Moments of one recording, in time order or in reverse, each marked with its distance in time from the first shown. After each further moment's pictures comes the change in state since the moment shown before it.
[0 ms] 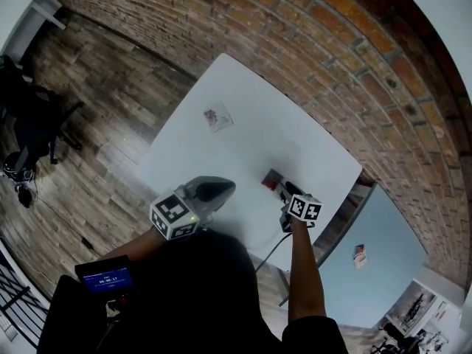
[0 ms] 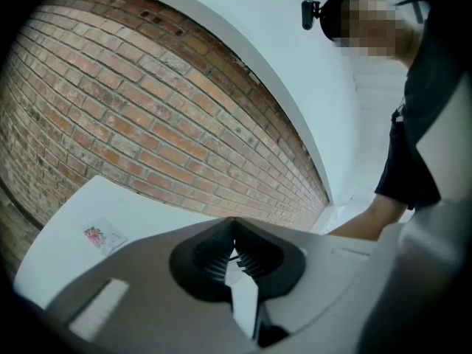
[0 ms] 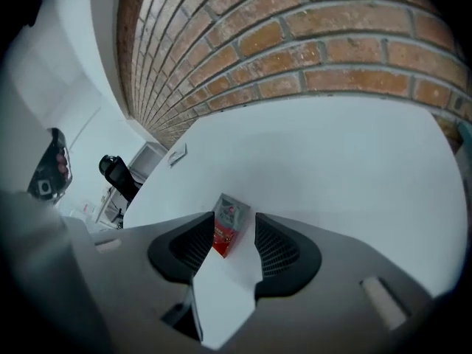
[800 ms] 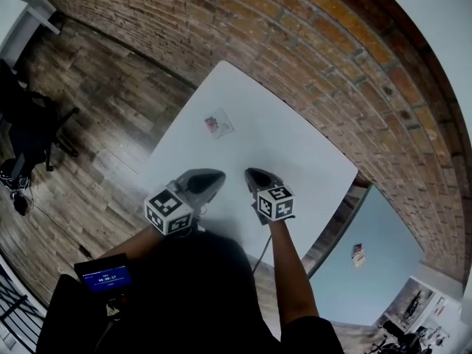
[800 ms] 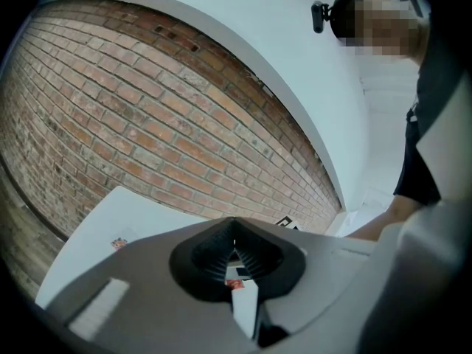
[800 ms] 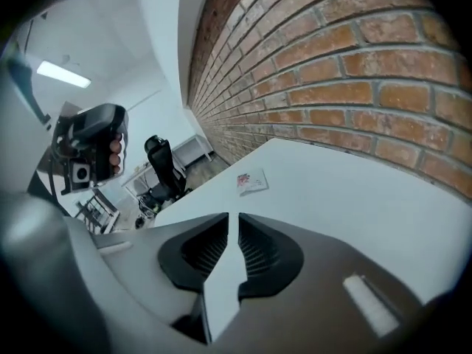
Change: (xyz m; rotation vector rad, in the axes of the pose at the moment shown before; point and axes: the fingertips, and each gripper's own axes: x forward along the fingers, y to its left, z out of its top) left arm -0.025 0.046 0.020 -0.016 -0.054 0.077; right arm 0.029 0.186 0.062 -0.425 -0.084 0.195
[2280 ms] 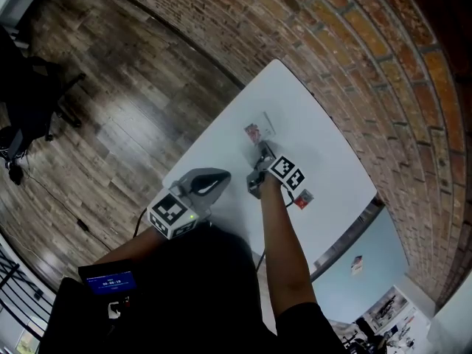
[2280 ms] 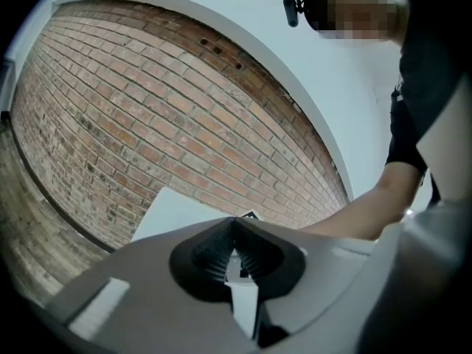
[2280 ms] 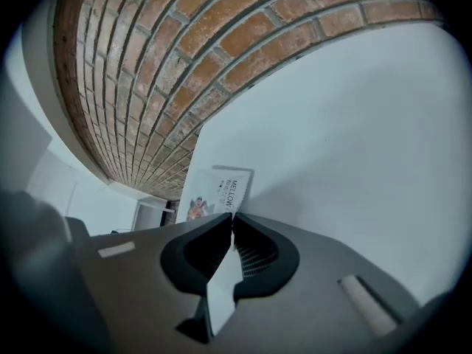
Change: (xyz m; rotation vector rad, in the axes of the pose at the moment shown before) left arm -0.073 0.114 -0.004 -0.052 -0.027 0.085; right arm 0.163 -0.044 0.030 0.890 -0.113 -0.202
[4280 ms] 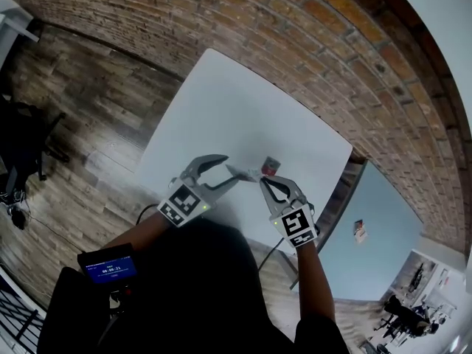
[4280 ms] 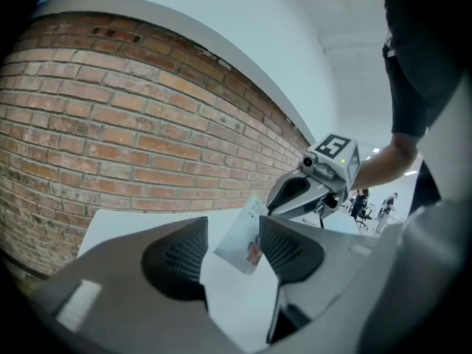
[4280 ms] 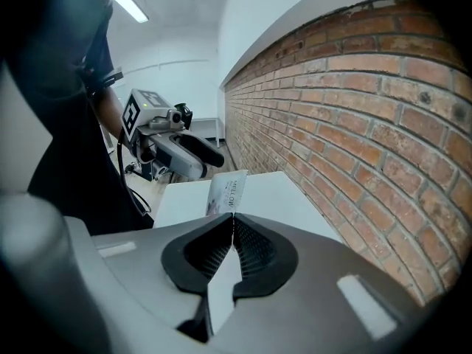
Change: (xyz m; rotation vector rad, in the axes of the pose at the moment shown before) left arm 0.083 -0.140 -0.032 0.383 0.147 -0.194; right arm -0.299 0.036 -0.031 -1.370 0.062 0.096
